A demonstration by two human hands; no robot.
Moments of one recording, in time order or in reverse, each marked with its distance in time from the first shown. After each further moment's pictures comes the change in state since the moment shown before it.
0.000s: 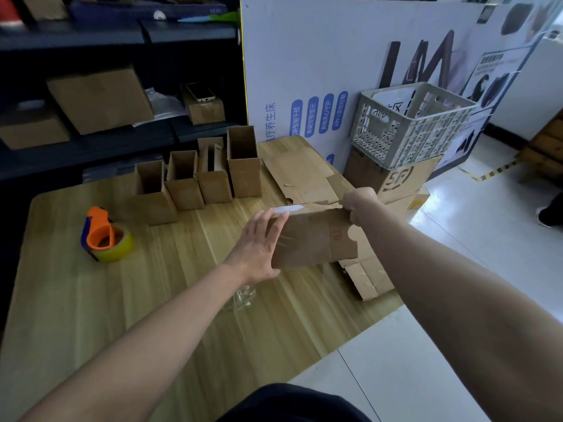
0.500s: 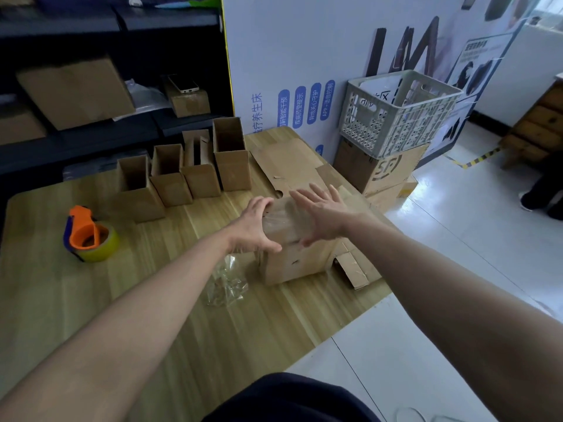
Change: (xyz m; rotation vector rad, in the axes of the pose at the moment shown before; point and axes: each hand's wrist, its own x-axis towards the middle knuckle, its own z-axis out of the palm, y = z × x) left_hand 0.034 -0.008 -0.021 -0.588 -0.217 -0.173; right_hand -0.028 0.033 0.019 -1.240 -0.314 -0.852
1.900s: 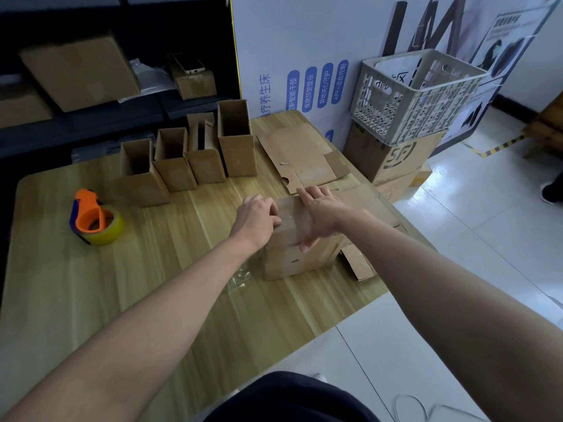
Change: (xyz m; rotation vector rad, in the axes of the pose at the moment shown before) left_hand -0.004 0.021 0.025 0.223 0.394 -0.117; right_hand 0.004 -0.009 0.008 0.115 -0.133 0.074
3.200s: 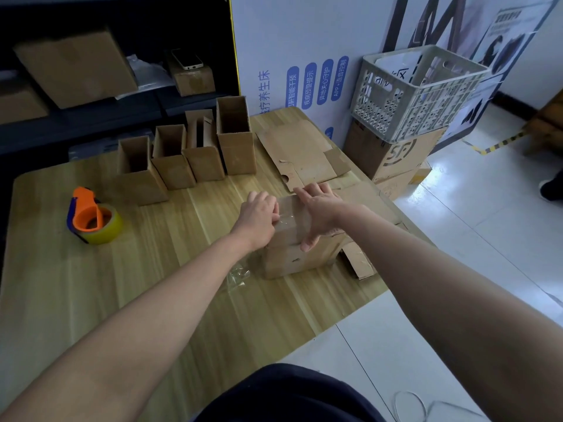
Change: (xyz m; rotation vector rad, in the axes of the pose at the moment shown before) left_hand 0.000 -0.005 0.003 0.074 -0.076 0.129; right_hand -0.002 -0.006 -0.005 -0.024 -0.040 0.031
